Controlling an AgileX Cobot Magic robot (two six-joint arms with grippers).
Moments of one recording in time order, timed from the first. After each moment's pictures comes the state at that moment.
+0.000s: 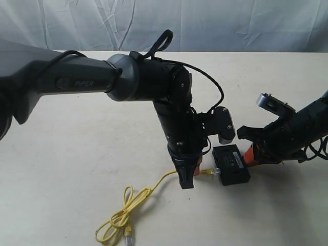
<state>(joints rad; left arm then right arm) -0.85 2.18 -1.54 -0.36 0.88 0.97 0.01 1.90 -0.80 0.92 0.71 -0.77</state>
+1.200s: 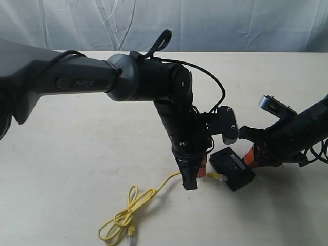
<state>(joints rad) -0.85 2.18 -1.54 -0.43 0.87 1.03 0.01 1.90 -0.79 0.95 0.71 -0.74</state>
